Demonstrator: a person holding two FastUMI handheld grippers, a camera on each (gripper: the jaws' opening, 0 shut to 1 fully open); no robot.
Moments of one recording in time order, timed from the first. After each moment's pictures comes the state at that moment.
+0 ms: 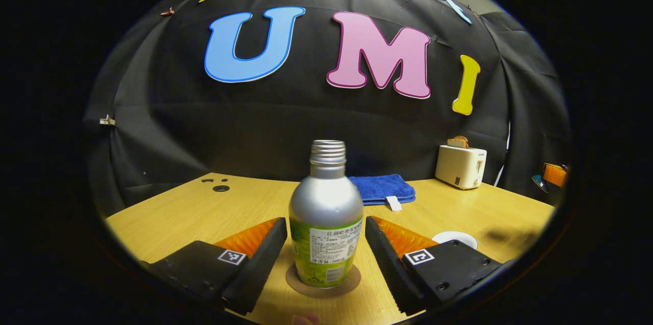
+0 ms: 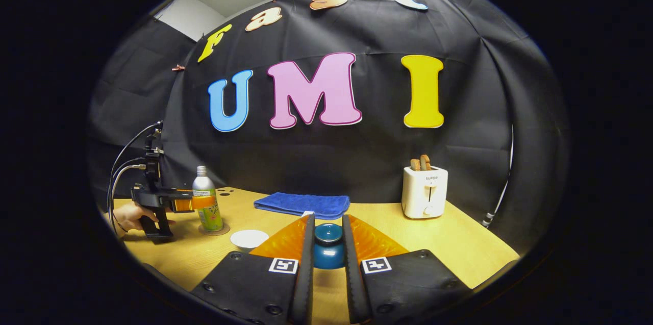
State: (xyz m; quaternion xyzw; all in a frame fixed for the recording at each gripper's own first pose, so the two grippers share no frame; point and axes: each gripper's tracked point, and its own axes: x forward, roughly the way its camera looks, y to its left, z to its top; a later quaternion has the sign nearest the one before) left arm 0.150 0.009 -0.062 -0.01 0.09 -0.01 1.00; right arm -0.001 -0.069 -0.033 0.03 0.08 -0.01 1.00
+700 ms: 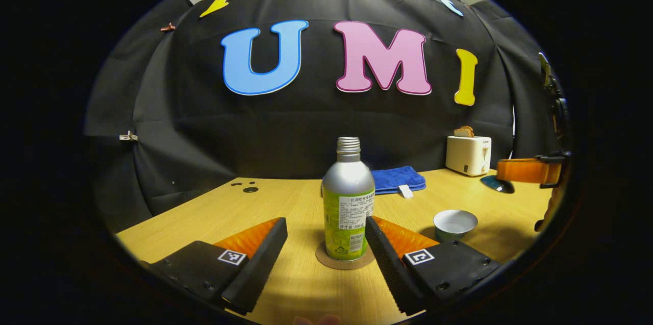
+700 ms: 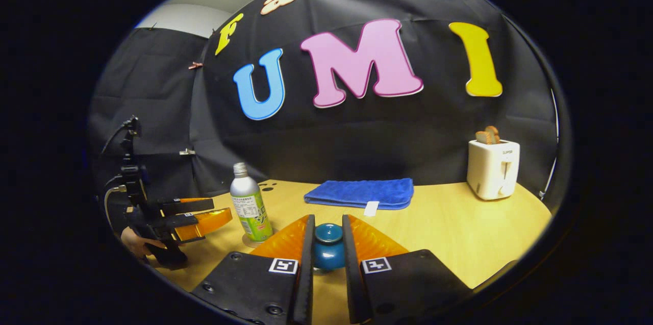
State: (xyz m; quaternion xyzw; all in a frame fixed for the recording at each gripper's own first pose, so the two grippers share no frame) left arm 0.082 0.031 -0.057 0.01 0.08 0.04 1.00; right arm 0.079 0.064 -0.079 0.08 0.15 0.08 0.98
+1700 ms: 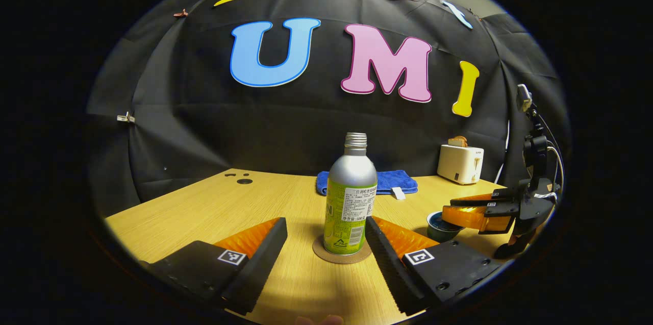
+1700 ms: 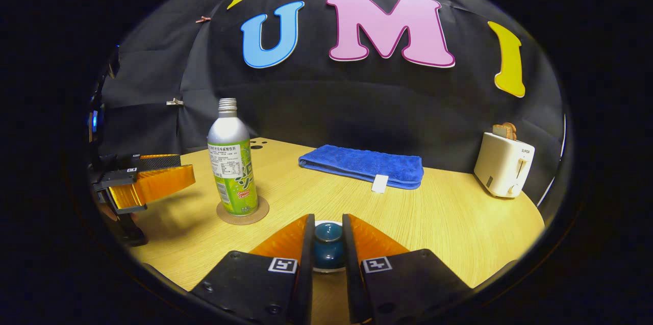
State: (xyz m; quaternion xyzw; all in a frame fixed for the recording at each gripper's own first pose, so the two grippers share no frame) left arm 0.075 0.037 -0.064 -0.02 0.08 0.02 1.00; right arm 0.099 0.087 -0.147 0.00 0.22 0.07 0.97
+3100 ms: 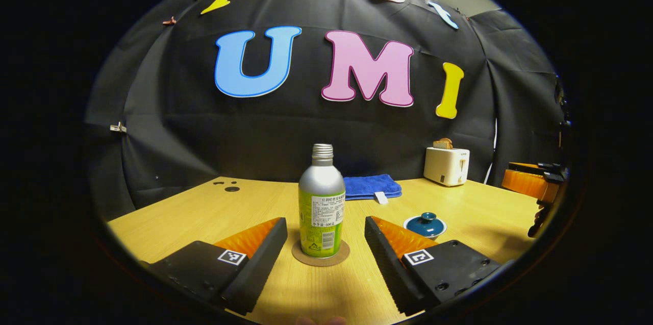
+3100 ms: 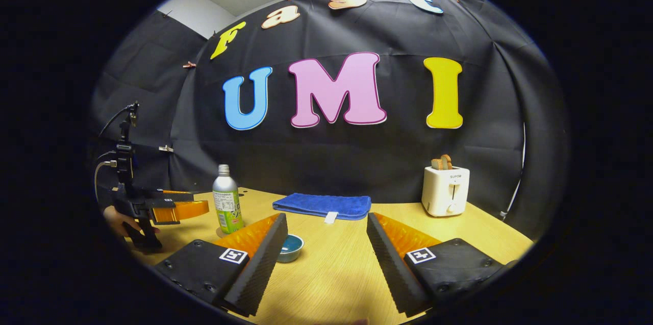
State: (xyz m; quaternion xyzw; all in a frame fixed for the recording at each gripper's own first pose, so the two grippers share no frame) left arm 0.069 -0.001 -0.051 -0.01 0.07 -0.01 1.00; right arm 0.005 -0.007 -0.034 0.02 0.07 0.00 1.00
